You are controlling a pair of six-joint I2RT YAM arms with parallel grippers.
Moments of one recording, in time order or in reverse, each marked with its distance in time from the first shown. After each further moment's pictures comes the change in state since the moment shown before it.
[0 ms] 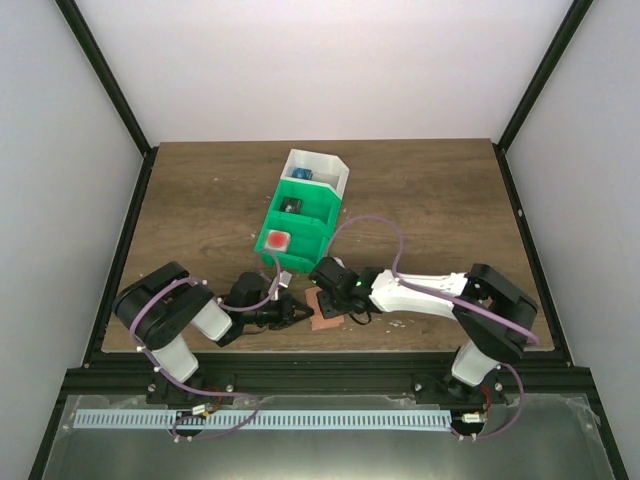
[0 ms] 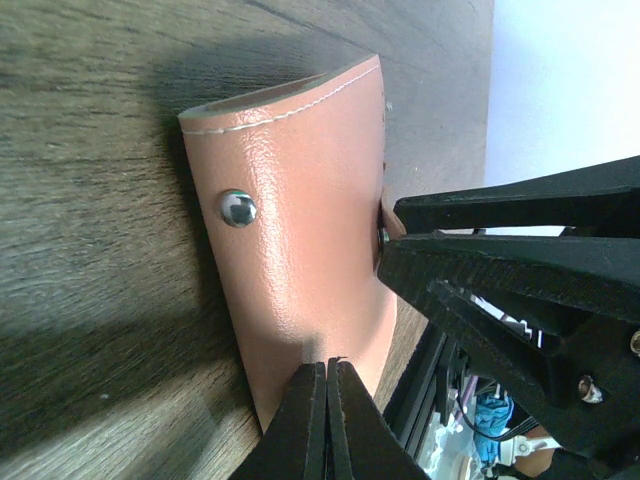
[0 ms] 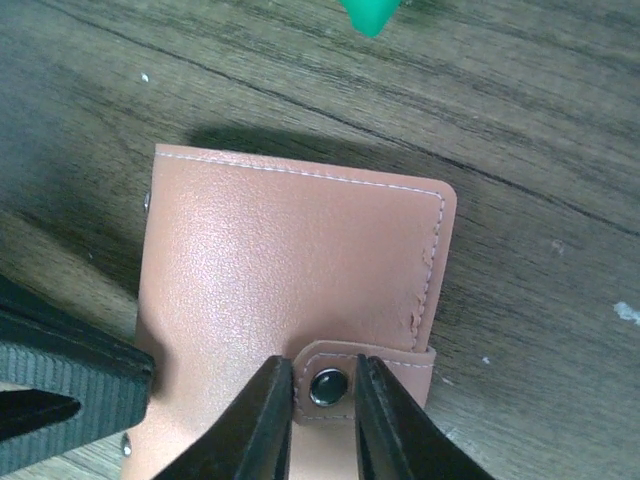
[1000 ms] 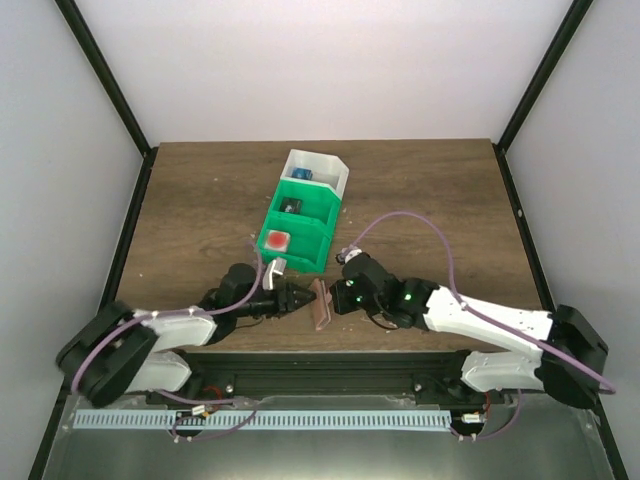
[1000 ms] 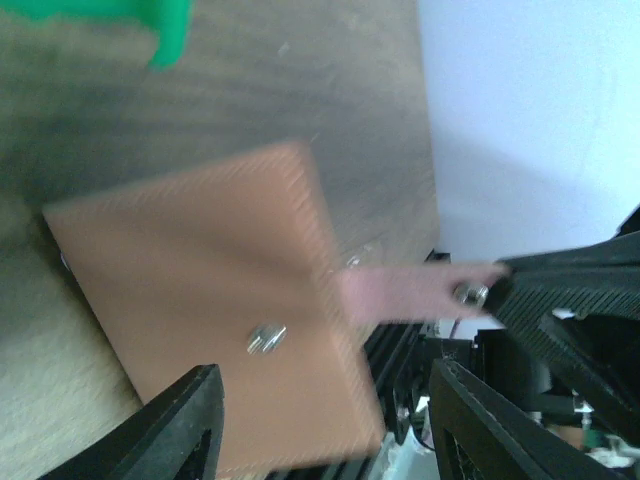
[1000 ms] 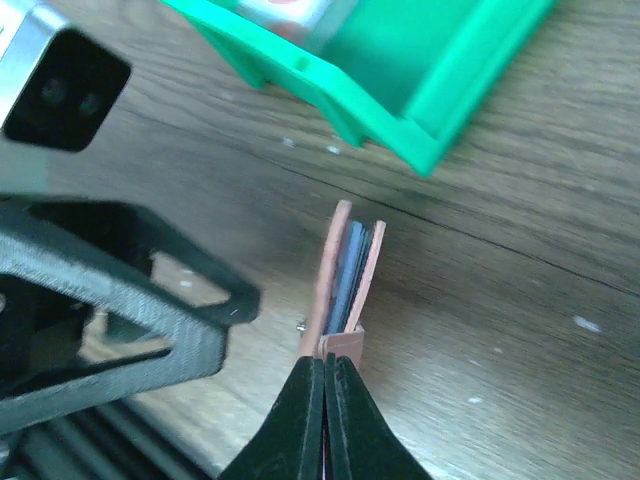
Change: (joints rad) left arm -0.002 -0.301 0.014 -0.233 -0.027 0.016; right arm 0.000 -0.381 -0.146 0.082 -0.002 0.013
